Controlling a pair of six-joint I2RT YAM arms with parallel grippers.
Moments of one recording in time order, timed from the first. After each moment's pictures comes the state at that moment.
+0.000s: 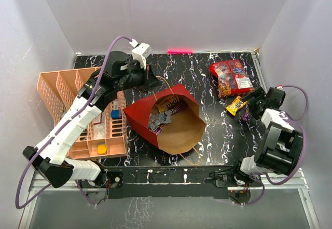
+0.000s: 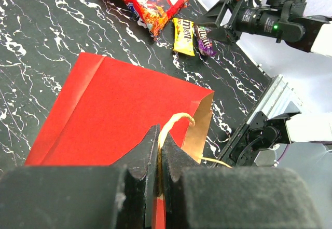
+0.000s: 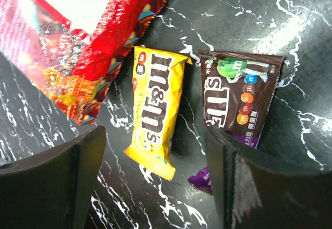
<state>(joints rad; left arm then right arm) -0.62 1.30 1.51 -0.60 0.33 -0.26 -0.45 1.42 0.70 -0.04 -0.24 0.61</state>
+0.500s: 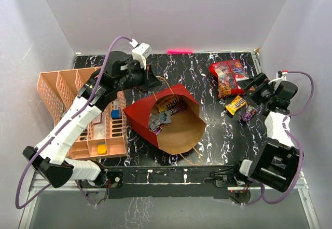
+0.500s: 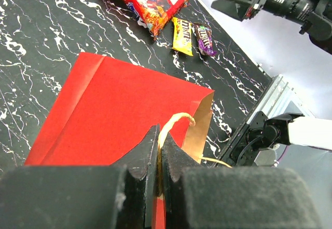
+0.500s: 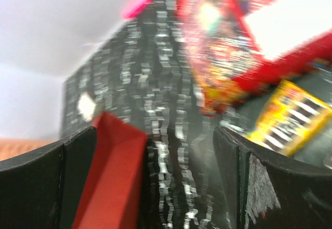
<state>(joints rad) -0.62 1.30 1.51 -0.60 0.33 -0.26 -0.50 1.24 0.76 0.01 -0.62 0.54</state>
